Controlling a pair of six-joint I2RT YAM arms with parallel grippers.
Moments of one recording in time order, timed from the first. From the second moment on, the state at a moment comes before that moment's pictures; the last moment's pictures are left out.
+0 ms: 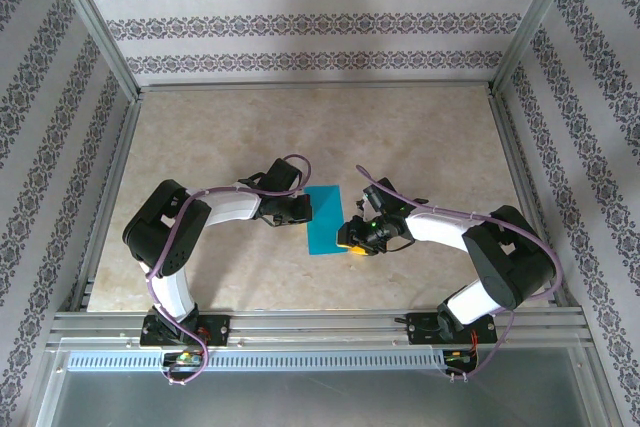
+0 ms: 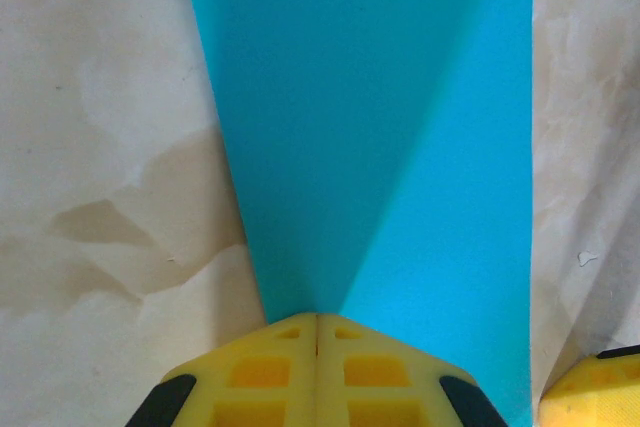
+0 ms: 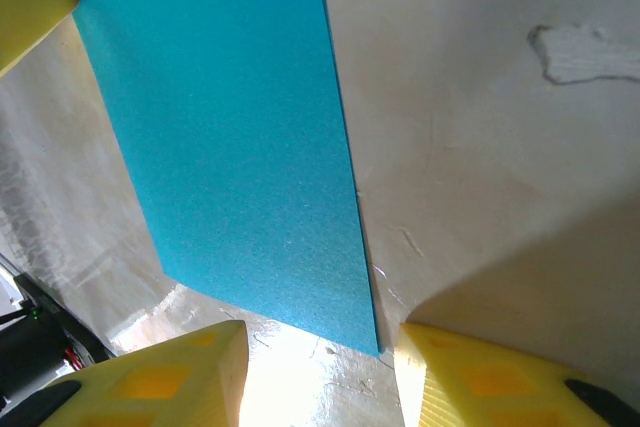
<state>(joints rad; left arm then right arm) -0.57 1.81 0.95 -0.19 0.34 -0.66 0.56 1.53 0.64 -0.27 -0.56 0.81</state>
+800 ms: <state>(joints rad) -0.57 1.81 0.94 -0.18 0.34 -0.66 0.62 1.53 0.64 -0.17 -0.57 0.82</state>
